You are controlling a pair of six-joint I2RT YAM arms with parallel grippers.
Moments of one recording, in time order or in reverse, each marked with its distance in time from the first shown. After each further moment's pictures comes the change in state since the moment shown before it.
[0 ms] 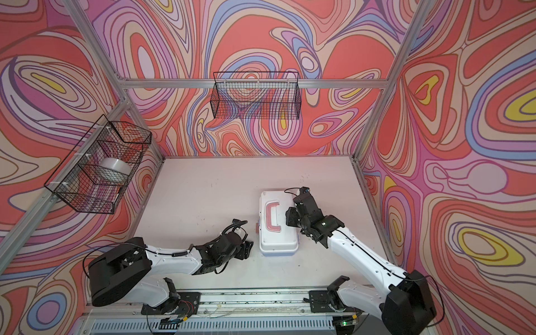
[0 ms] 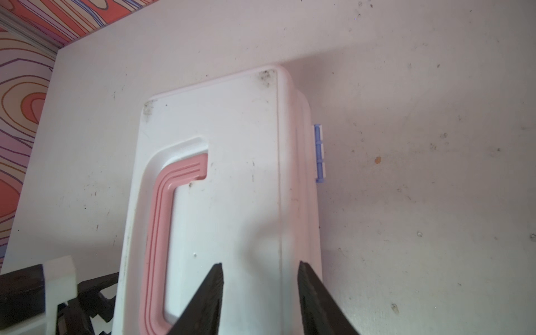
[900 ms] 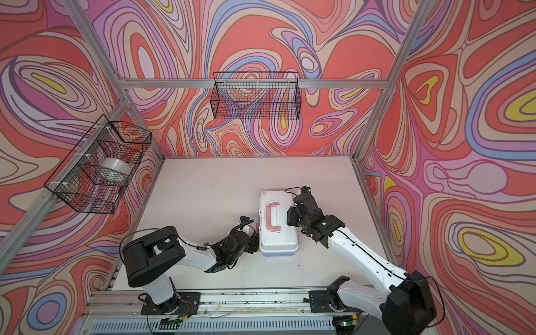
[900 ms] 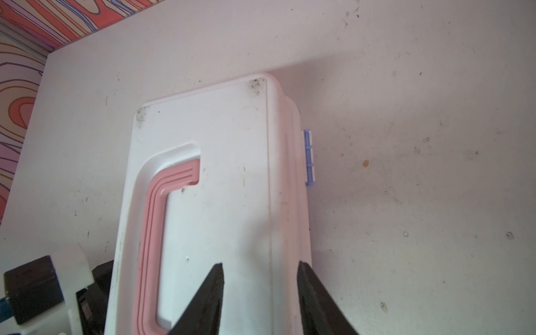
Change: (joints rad) left arm -0.019 0.270 0.075 0.346 -0.134 0.062; right arm 0.000 -0.003 0.002 -0.014 0.031 -0.003
